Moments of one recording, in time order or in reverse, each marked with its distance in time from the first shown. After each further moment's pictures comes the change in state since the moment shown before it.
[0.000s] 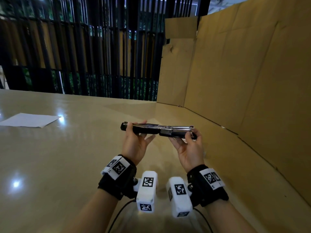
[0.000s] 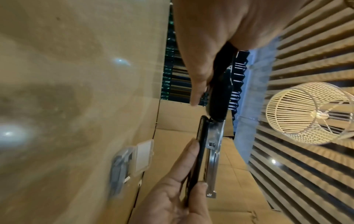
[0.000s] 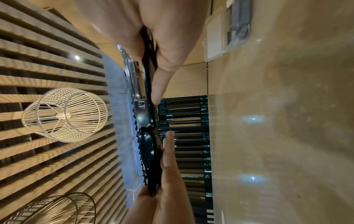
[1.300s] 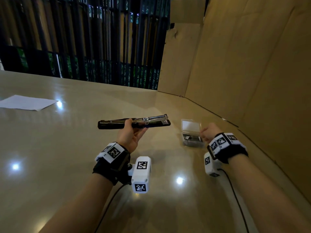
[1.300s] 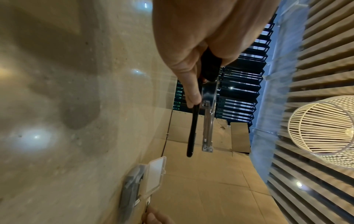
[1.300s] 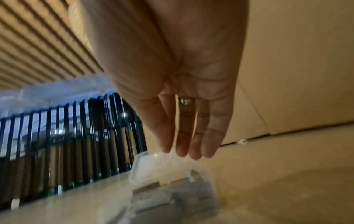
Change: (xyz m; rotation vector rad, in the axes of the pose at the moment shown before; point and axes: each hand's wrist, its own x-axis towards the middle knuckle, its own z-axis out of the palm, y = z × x) left_hand 0.025 -0.008 -0.038 -0.012 0.226 -0.162; right_hand 0.108 -0.063 -0.068 -1.877 0.186 0.189
